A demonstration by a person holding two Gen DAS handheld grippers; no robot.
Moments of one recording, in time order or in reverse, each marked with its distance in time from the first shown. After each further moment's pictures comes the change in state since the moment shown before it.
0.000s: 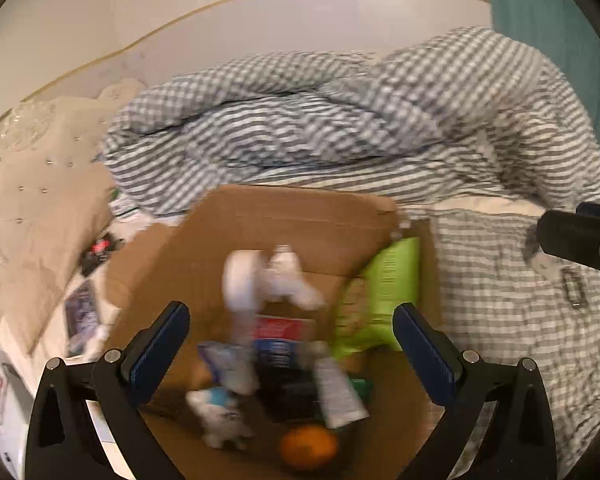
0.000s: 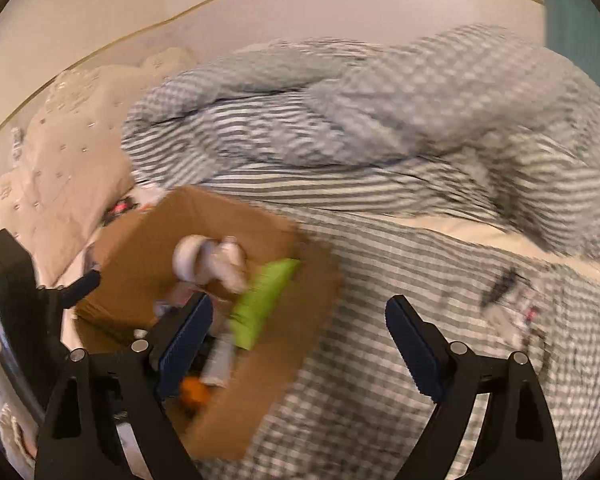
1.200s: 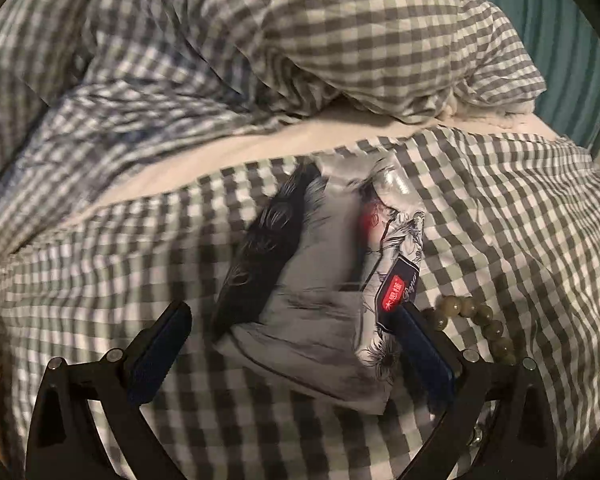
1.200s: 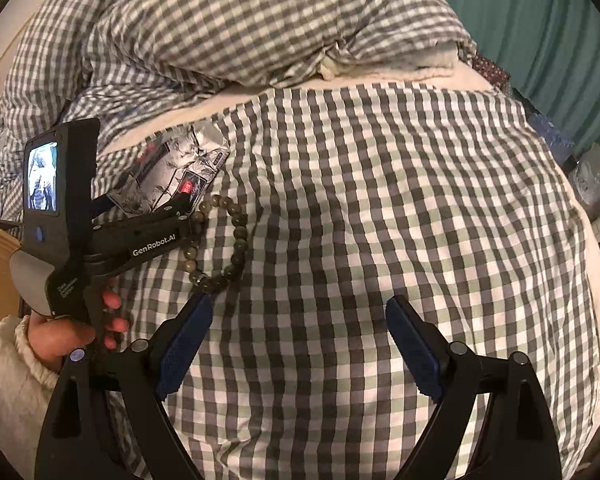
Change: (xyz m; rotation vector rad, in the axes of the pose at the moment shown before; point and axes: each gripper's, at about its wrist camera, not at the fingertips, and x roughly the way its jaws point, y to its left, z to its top) left arm 0.179 -0.397 0.005 0.266 0.114 -0.365; right arm 0.003 -0.349 -0.160 0.411 0.184 -0.347
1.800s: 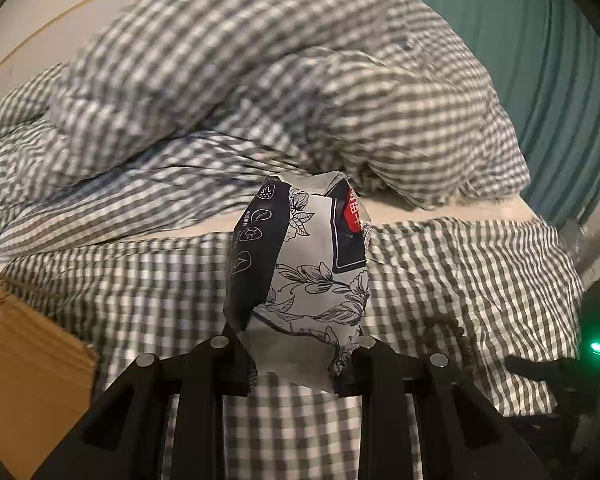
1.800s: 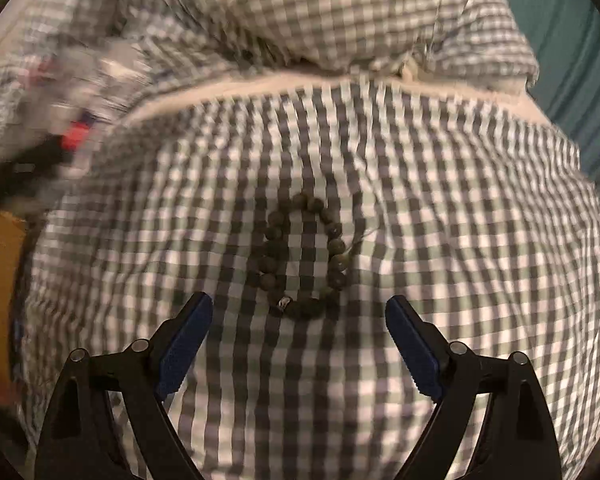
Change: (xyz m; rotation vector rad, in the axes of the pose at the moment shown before) left arm -0.131 0.090 -0.002 -0.154 -0.132 0.012; right arm 0.046 0.078 0.009 -0.101 0.057 -0.017
